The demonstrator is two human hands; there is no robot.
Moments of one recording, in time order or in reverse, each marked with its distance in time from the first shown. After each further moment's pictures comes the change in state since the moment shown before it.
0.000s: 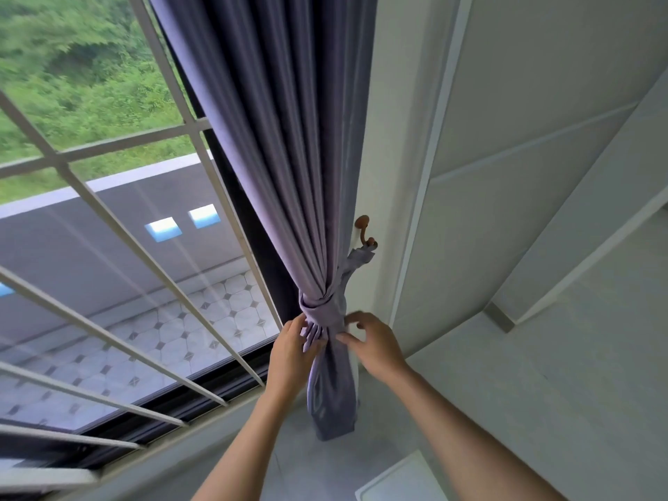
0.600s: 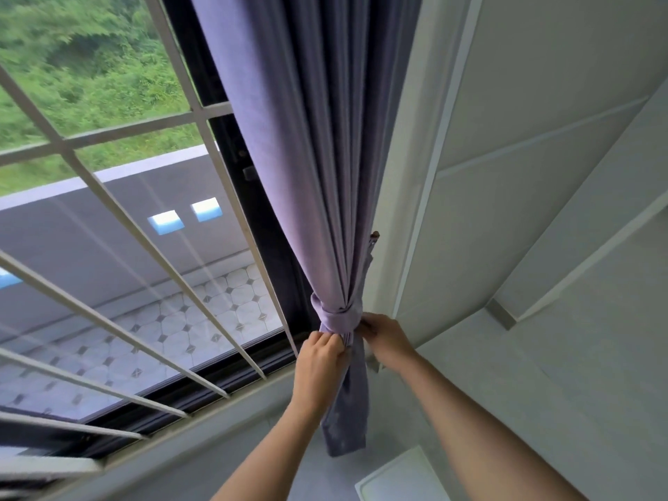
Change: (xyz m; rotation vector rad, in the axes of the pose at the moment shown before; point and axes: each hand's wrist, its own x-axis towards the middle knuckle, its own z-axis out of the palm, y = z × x) left_hand -0.020 0.014 0.033 0.357 0.095 0.392; right_hand 0.006 0.007 -0.011 -0.083 -0.082 0.007
